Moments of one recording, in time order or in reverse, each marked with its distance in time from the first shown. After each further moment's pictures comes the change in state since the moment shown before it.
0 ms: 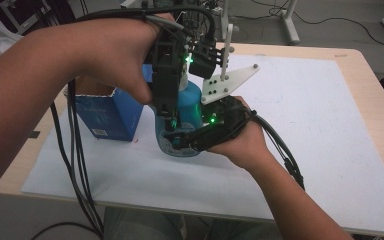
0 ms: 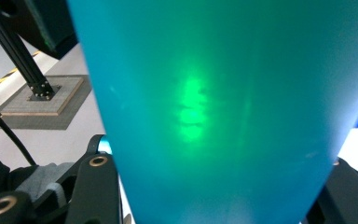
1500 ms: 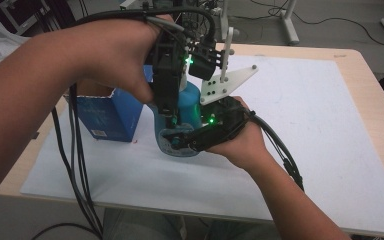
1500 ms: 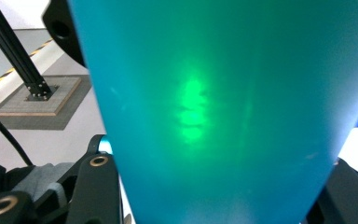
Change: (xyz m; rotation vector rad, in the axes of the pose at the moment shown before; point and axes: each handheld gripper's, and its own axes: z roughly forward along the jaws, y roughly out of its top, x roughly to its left) left arm 0.001 0.002 0.001 0.012 0.015 -0.001; right arm -0.001 0.000 0.000 0.004 -0.018 -0.002
